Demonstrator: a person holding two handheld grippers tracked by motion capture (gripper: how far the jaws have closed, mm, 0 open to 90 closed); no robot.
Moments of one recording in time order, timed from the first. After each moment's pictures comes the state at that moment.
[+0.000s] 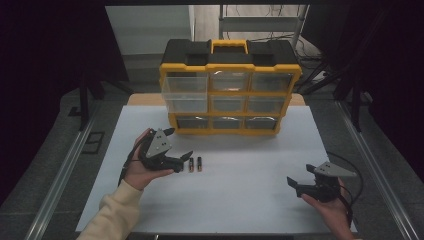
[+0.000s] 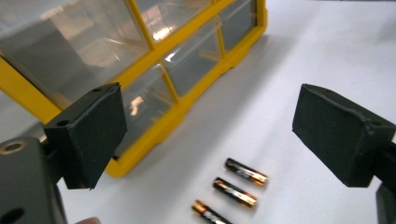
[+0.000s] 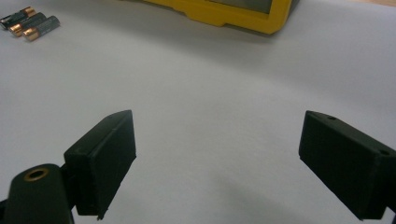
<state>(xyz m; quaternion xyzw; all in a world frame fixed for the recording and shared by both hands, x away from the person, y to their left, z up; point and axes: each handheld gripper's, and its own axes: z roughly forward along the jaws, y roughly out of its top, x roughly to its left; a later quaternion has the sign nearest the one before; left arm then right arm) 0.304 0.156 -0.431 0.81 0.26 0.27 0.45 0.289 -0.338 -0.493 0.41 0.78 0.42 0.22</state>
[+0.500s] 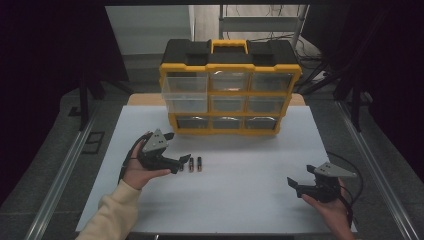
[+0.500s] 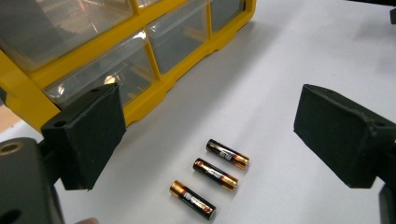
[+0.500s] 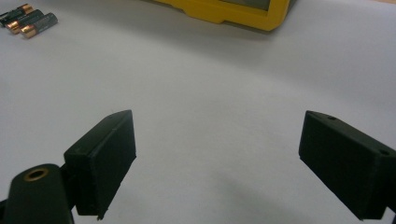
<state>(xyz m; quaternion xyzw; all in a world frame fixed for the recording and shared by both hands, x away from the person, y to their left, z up) 0.313 0.167 -0.446 0.82 0.29 0.20 0.45 0.289 -0.339 -0.495 0.41 0.78 0.41 0.22</state>
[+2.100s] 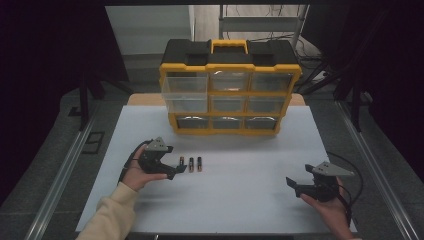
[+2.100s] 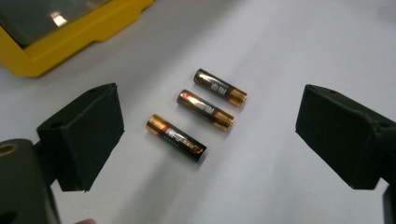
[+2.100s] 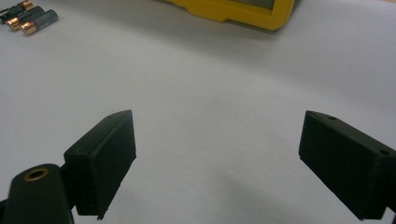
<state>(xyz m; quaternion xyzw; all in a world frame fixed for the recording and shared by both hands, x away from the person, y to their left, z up) 0.333 0.180 -0.497 0.85 0.32 0.09 0.41 0.291 -0.337 -0.495 0.41 0.79 0.41 0.22</state>
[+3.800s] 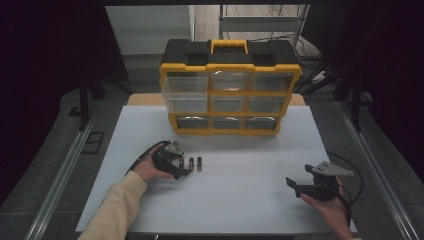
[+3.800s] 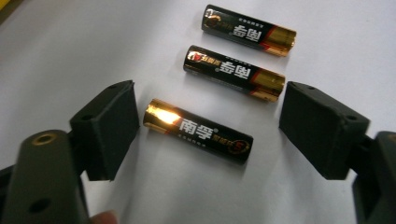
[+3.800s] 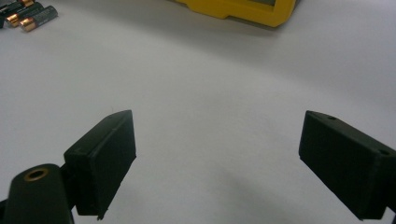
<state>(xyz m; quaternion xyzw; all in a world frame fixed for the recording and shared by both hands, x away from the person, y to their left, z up) 0.373 0.160 -0.538 0.92 0.22 0.07 0.32 0.293 -0.337 -0.497 0.41 0.79 0.41 0.21</state>
